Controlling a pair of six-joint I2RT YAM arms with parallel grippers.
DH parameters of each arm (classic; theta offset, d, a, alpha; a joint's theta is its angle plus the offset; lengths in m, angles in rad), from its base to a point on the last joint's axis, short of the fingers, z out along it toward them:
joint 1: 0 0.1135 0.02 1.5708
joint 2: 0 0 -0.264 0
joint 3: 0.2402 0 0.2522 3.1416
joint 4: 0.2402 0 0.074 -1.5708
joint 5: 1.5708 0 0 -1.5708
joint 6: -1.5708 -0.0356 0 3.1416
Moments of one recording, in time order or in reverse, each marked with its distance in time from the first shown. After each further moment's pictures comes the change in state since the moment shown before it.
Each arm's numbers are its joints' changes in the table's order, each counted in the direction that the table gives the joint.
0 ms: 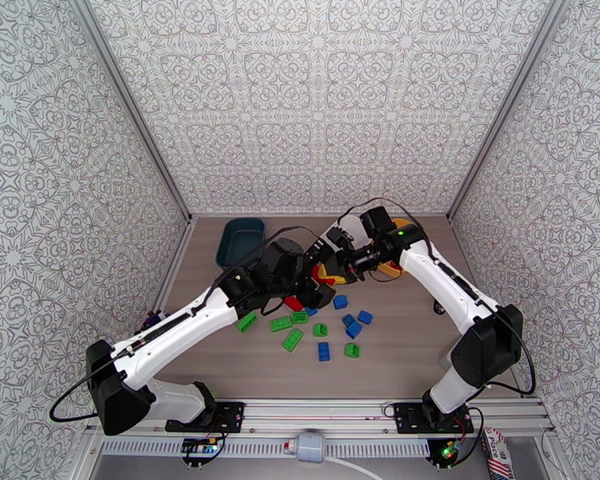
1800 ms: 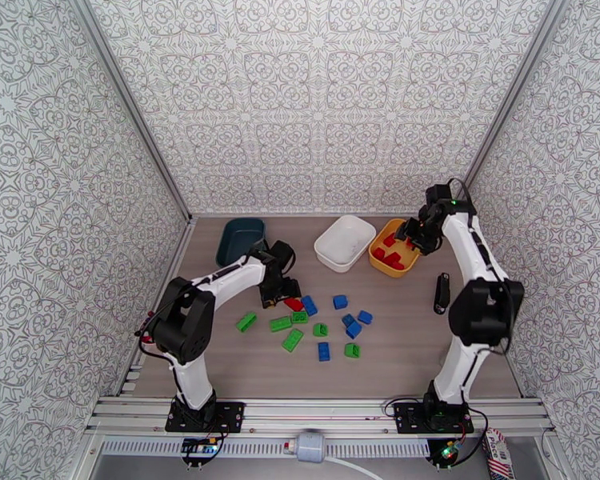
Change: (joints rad) left arm 0.333 -0.499 0.023 0.277 0.048 0.745; right arm -0.455 -0.177 0.248 0.156 0.826 -0.026
